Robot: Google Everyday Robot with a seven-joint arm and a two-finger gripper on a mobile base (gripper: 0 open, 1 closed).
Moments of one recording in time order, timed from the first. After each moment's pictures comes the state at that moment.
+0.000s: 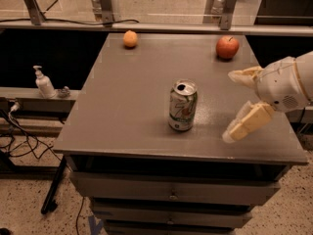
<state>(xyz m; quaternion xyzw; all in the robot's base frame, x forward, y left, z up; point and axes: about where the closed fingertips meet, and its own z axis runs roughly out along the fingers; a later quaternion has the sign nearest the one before) 0.485 -0.165 0.899 -0.57 0.72 0.16 0.36</state>
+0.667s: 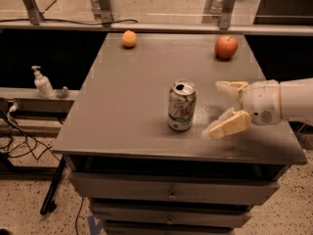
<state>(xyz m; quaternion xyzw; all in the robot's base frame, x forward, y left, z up) 0.507 -0.138 0.868 -0.48 0.70 0.27 0.45</state>
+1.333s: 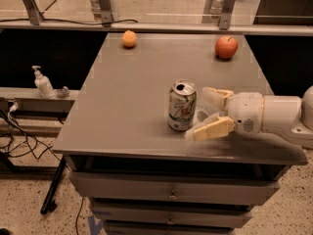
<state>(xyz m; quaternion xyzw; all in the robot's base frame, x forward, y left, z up) 0.508 -0.101 0.859 -0.42 0.68 0.35 0.49</state>
